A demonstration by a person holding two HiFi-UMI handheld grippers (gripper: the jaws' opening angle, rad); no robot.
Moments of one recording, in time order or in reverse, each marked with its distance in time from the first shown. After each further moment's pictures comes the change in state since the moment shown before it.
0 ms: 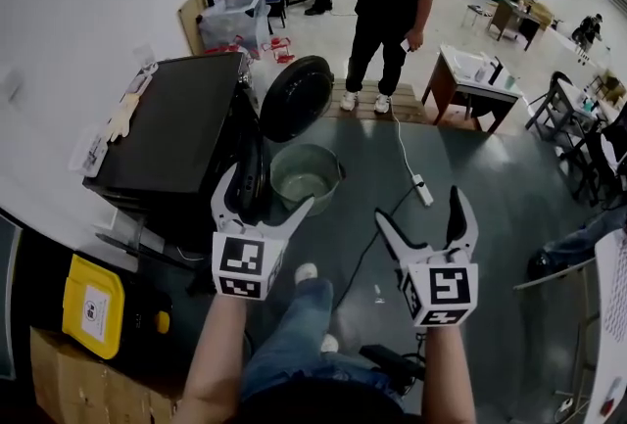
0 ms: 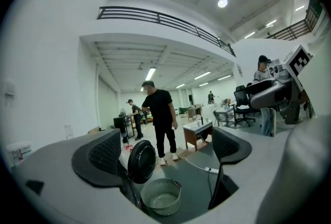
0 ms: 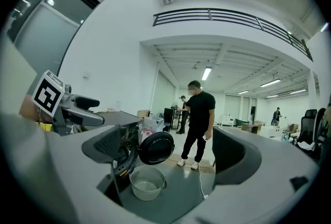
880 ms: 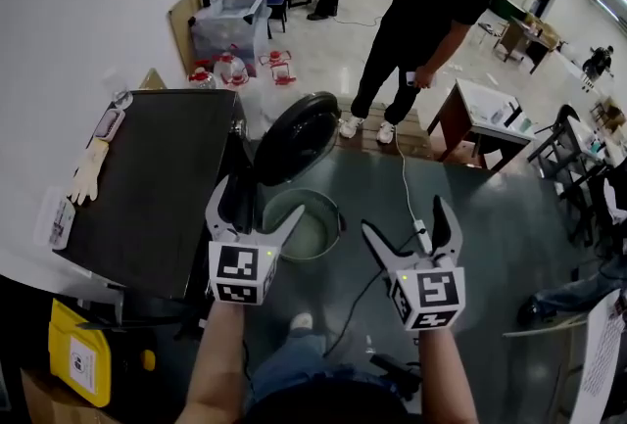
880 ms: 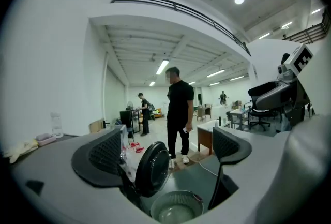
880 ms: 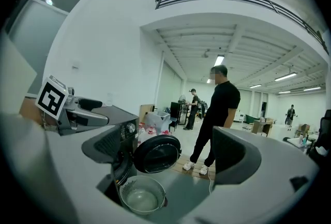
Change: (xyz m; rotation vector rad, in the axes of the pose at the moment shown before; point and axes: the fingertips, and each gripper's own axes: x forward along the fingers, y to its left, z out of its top) left arm 0.221 0.166 -0.045 -0.093 0.036 0.072; right arm 0.288 -0.010 -0.002 -0.016 0.073 0.095
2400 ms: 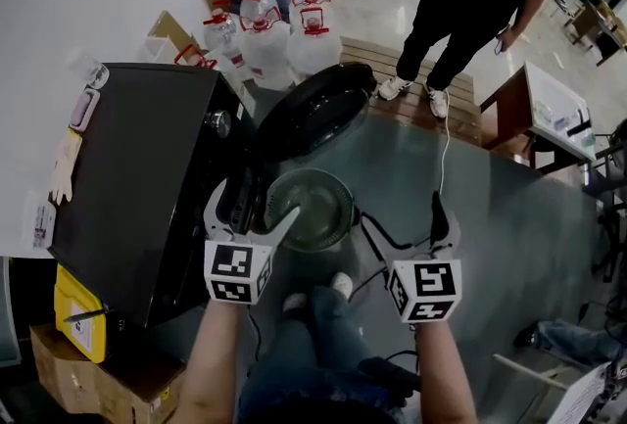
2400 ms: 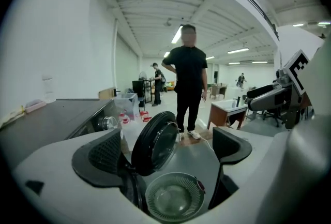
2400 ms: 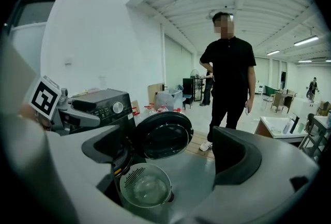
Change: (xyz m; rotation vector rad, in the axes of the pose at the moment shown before) left arm 0.164 0.023 -0.117 -0.143 0.332 0.137; right arm 0.213 -0.075 -0.120 0.116 0.244 0.227
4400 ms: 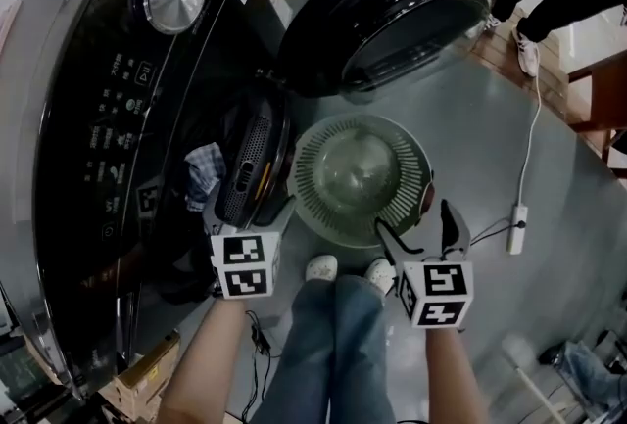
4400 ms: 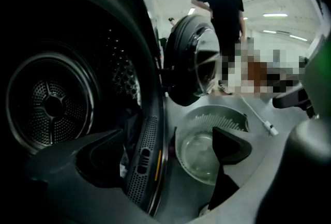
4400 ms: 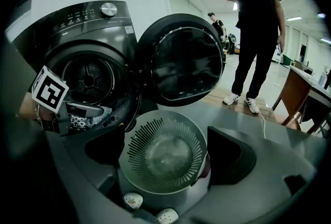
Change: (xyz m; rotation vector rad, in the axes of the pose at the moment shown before) left arm 0.108 0.104 -0.362 -0.084 0.404 0.273; right arm 0.199 0.084 -0.325 0.049 0.361 0.164
